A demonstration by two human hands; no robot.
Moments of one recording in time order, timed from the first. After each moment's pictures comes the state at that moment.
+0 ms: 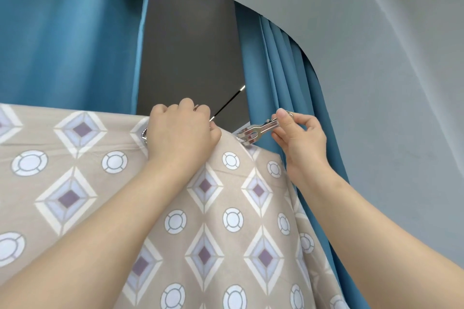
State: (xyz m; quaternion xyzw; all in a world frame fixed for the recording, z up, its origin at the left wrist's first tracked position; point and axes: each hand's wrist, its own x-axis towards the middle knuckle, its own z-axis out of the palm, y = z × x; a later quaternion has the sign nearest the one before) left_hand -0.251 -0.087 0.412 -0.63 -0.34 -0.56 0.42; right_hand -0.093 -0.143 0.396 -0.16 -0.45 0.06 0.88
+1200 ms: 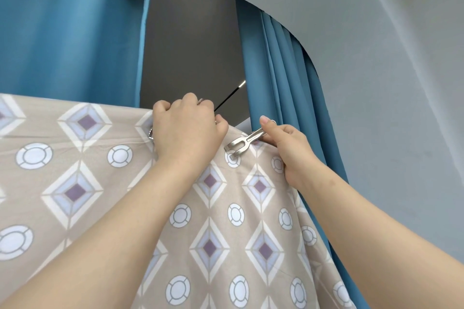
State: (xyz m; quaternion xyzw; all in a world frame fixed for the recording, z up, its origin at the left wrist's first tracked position) left_hand -0.252 -0.087 0.407 -0.63 -0.32 -0.61 0.34; right_hand -0.102 -0.131 0.392 -0.38 -0.50 0.07 0.78
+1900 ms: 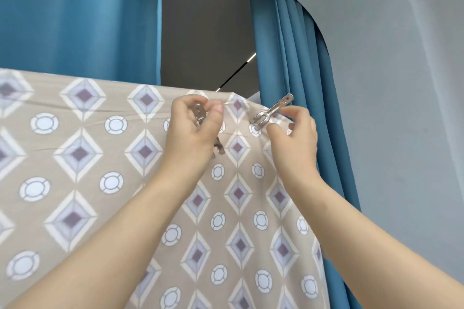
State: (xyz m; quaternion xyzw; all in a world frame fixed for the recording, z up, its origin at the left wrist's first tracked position) left_hand -0.308 -0.133 0.341 -0.65 0.00 -0.70 -0.28; right_hand -0.181 -0.174 0.335 -0.45 -0.46 -0.17 0.75
